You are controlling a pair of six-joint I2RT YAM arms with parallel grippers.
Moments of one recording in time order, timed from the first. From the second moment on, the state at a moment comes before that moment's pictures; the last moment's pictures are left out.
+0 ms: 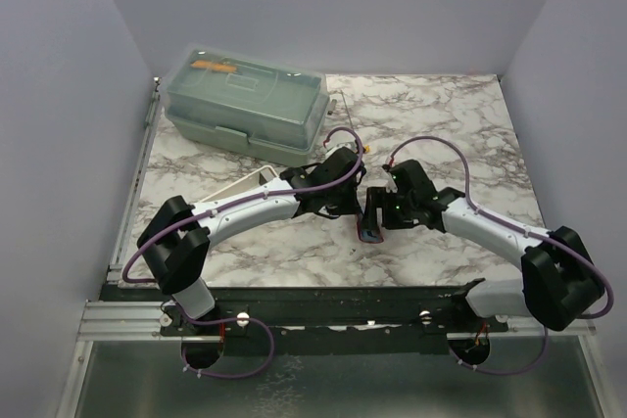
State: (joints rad) left arm -0.95 1.64 1.23 -0.44 -0.04 -0.89; right arm 0.56 1.31 0.69 -0.35 -0.18 0.47
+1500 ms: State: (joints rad) left arm -0.95 1.65 1.28 -0.54 -0.08 -0.87; right arm 0.58 1.28 0.68 -0.35 0.01 0.55
